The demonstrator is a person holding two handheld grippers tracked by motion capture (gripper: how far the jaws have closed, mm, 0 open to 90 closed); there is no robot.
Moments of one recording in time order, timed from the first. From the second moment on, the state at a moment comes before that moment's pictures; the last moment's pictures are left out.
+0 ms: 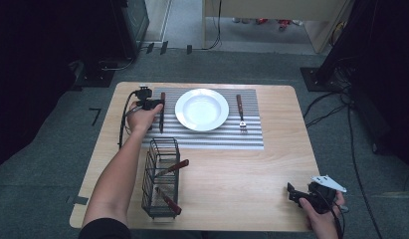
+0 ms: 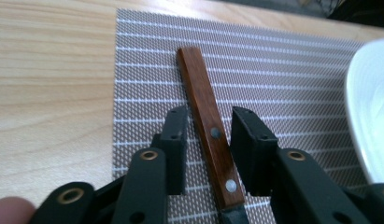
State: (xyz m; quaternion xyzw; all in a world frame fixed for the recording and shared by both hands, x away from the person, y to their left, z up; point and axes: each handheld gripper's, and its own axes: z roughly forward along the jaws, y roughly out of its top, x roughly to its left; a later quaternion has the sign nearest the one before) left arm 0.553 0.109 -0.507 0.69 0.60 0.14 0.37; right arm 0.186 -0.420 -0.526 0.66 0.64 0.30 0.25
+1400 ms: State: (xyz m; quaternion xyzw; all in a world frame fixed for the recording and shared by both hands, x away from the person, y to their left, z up) left arm 0.554 0.102 -0.501 0.66 0.65 0.16 0.35; right arm 0.186 -0.419 -0.526 0.66 0.64 0.30 0.25
